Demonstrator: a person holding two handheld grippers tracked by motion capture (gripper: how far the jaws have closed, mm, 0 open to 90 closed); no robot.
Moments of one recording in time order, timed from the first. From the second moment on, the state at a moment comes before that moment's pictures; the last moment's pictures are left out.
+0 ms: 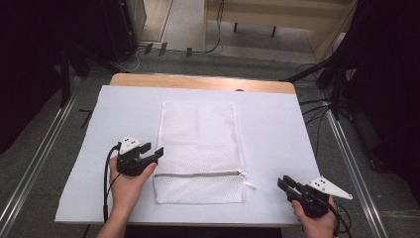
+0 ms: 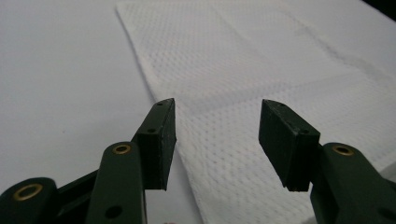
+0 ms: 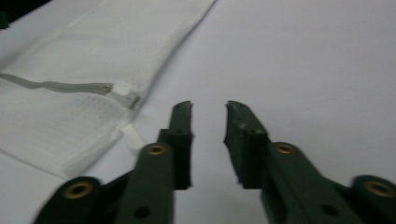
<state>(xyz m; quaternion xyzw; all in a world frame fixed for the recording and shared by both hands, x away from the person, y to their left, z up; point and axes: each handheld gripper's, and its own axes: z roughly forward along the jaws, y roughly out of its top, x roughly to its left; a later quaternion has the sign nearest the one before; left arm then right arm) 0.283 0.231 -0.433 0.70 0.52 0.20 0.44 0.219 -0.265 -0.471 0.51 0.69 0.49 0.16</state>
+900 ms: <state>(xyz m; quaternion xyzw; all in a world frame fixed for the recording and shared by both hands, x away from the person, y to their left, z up) 0.272 0.192 -0.432 0.74 0.47 0.16 0.46 0.238 -0.181 -0.486 0.48 0.72 0.48 0.16</state>
